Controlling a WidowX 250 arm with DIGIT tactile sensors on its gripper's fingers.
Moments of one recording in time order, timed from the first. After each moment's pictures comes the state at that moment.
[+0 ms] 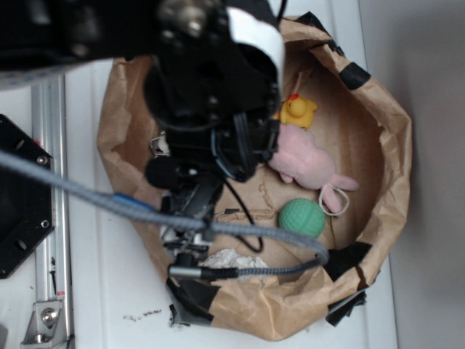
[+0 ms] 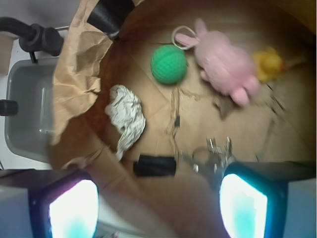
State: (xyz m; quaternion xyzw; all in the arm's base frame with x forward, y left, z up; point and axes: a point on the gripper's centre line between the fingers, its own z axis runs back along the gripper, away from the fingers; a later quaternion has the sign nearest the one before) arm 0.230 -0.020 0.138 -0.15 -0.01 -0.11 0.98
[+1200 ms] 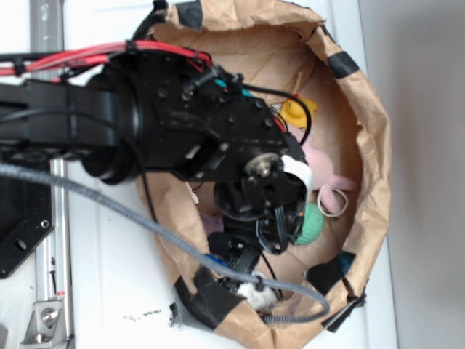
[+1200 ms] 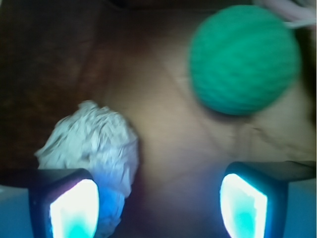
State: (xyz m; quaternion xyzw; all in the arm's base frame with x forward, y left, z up) arm 0.249 -0.077 0.056 -0.22 -0.02 -0.15 0.96
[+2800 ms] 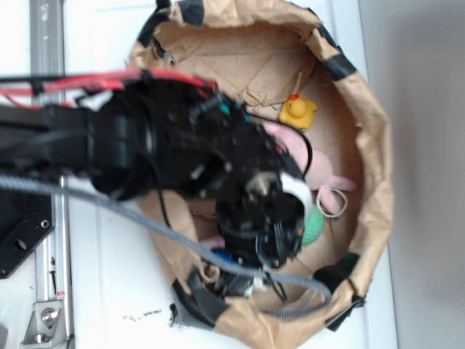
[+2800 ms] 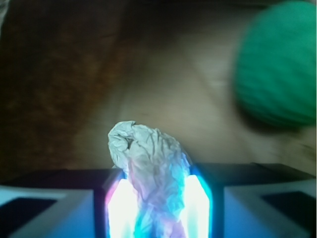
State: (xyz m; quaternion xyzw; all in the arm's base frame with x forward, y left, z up) arm 0.254 -0.072 0.048 -0.19 -0.04 -0.14 0.97
